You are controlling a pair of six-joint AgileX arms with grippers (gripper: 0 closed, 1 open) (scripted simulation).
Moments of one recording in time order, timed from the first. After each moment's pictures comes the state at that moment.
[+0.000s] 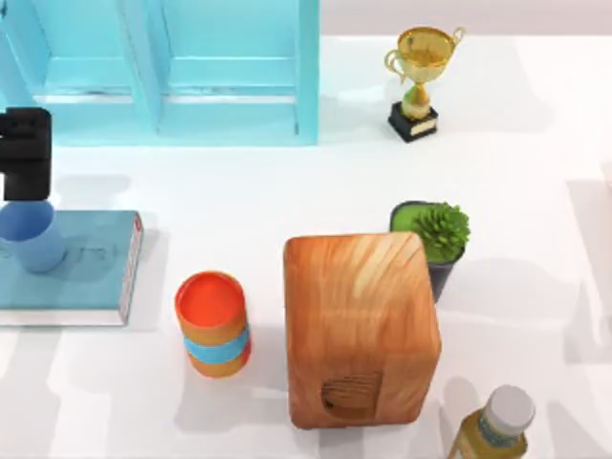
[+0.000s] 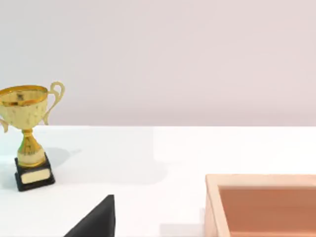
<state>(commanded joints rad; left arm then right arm) -0.09 1.20 1.13 -0.91 0.01 -0.05 0.00 0.00 0.00 0.00 0.00 0.00</state>
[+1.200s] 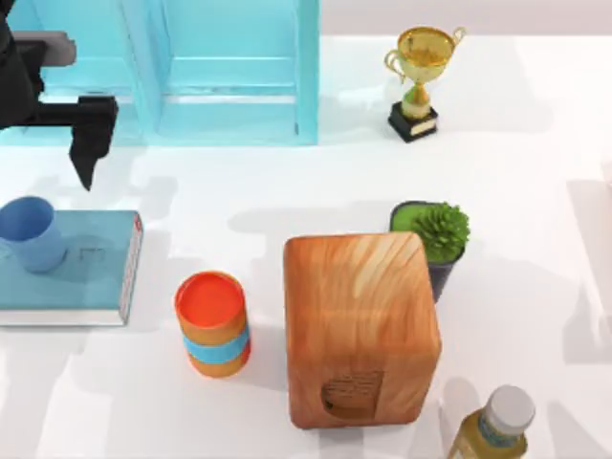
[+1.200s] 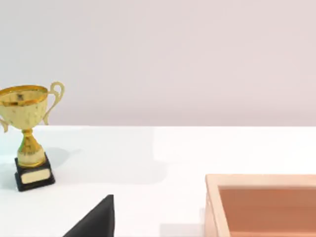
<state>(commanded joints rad) -0.11 1.91 1.70 -1.36 -0.01 -0.08 0.00 0.00 0.00 0.00 0.00 0.00</state>
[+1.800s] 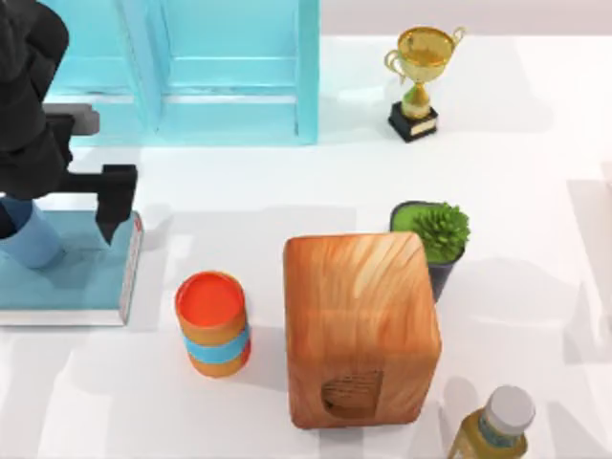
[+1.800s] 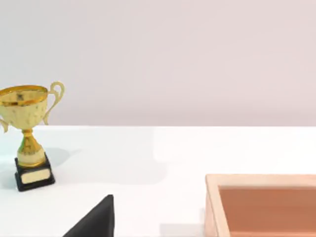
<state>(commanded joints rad) -0.11 1.94 1.42 -1.05 0.00 -0.08 0.00 0.00 0.00 0.00 0.00 0.00</state>
